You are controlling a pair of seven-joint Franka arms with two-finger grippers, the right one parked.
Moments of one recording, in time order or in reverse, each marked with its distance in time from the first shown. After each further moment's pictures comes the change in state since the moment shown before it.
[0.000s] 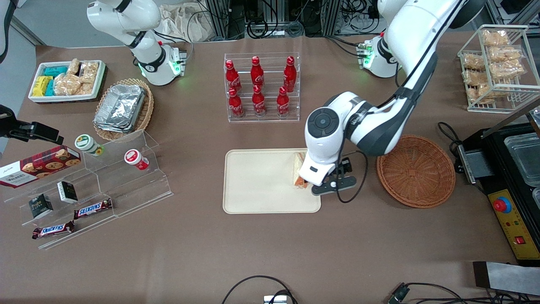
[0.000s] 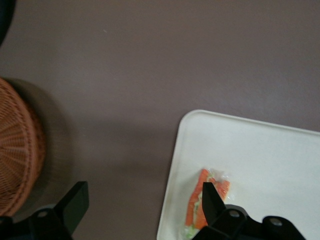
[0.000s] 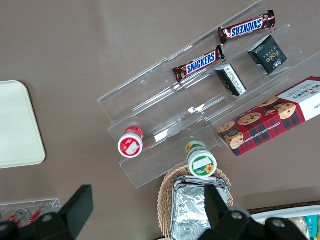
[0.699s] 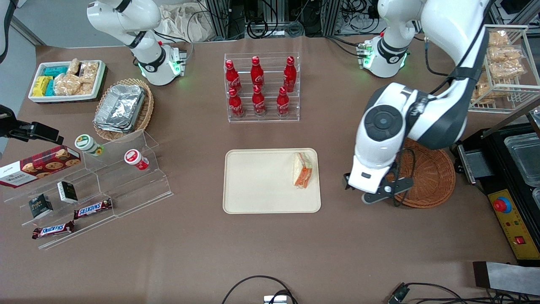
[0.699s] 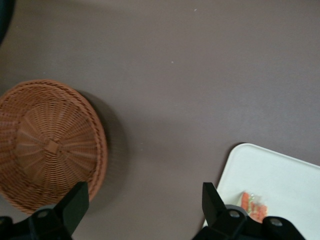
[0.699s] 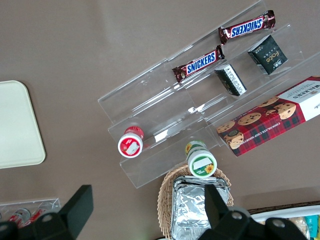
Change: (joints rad) arm 0.162 -0.102 0.001 0.031 -0.092 -0.121 0.129
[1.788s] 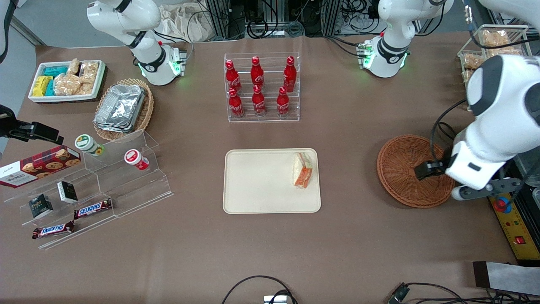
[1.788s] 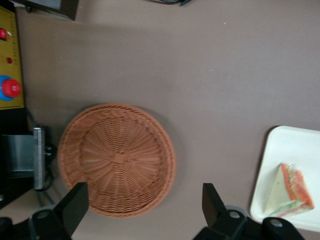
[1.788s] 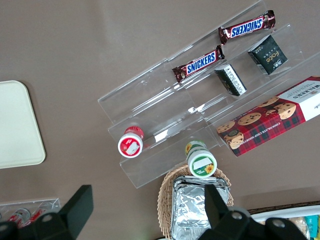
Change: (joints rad) arm 0.109 -0.192 0.240 0.006 -0.276 -0.105 0.583
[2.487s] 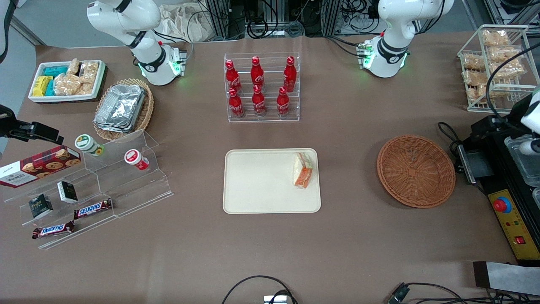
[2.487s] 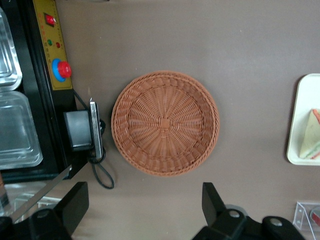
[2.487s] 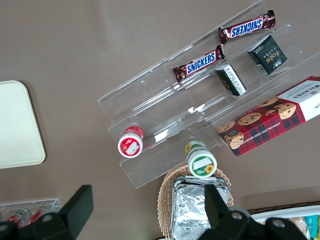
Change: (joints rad) arm -0.024 -0.202 0.208 -0.069 -0.068 -0.165 0.304
